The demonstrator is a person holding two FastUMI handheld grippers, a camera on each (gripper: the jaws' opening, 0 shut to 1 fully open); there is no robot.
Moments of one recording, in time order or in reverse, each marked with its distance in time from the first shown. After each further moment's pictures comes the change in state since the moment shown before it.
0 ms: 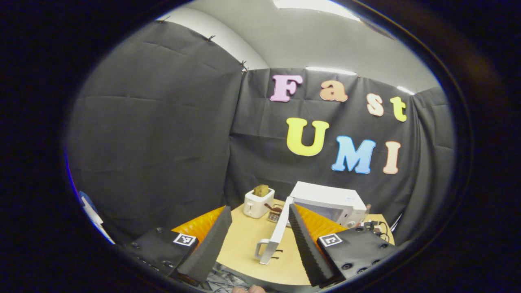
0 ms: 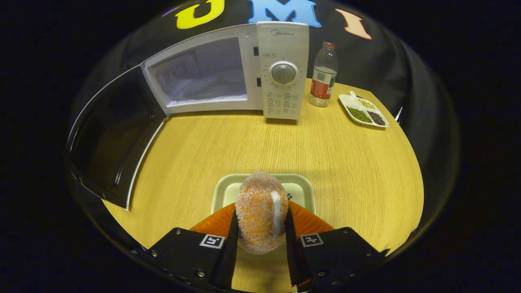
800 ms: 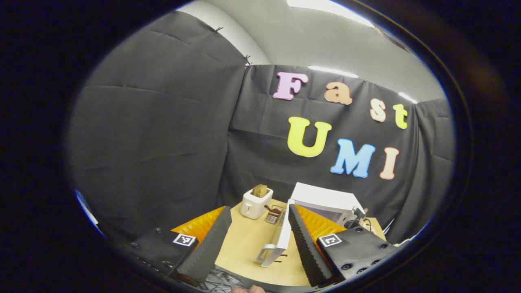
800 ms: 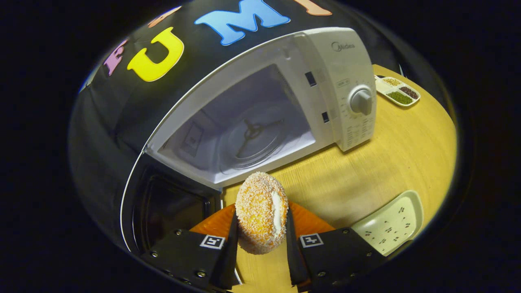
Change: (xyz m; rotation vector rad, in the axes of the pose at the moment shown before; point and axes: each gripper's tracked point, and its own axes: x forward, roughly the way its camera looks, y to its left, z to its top) left arm 0.046 0.043 0.003 -0.035 0.082 0.004; right arm 0.069 0.153 0.136 0.475 -0.113 0.228
